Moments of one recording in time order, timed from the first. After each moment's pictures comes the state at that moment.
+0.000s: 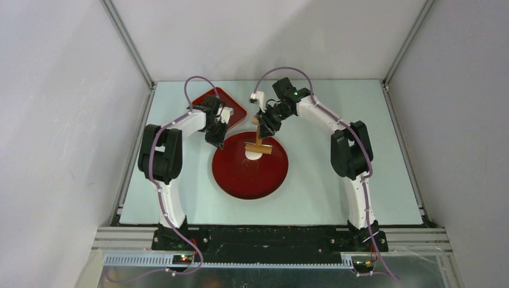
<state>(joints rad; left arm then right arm) -0.24 1.98 1.38 -0.68 0.16 0.07 0.52 2.18 1.91 -0.80 -0.73 -0.48</state>
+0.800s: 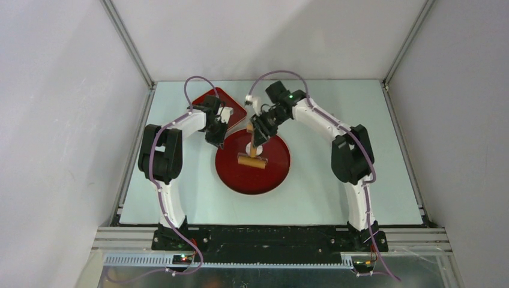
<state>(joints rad) -0.24 1.98 1.38 -0.67 0.16 0.06 0.62 2.12 1.88 -0.93 -0.77 -0.30</state>
